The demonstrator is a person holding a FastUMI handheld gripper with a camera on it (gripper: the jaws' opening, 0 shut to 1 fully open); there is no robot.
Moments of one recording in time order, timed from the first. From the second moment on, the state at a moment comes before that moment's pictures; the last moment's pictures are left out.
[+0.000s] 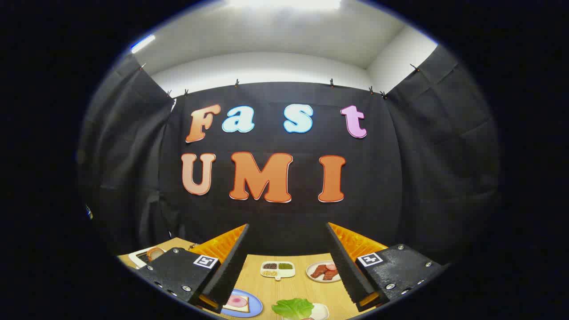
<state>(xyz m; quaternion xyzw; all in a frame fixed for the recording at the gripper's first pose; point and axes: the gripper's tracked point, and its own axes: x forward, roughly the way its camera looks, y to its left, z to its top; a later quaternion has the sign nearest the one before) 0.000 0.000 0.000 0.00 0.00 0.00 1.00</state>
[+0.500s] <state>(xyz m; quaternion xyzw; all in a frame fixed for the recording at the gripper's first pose) -0.012 -0.003 -0.030 0.06 0.06 -0.03 1.00</state>
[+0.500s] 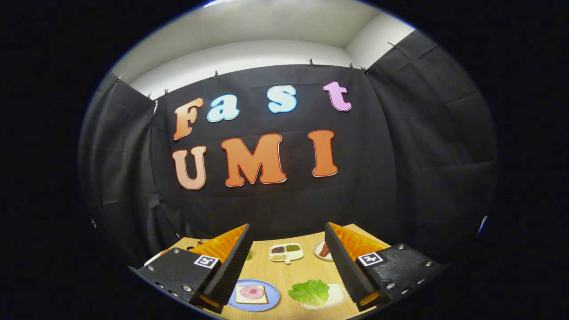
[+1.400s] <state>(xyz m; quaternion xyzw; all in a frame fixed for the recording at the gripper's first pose) 0.017 -0.011 -0.128 0.01 0.13 -0.01 0.99</state>
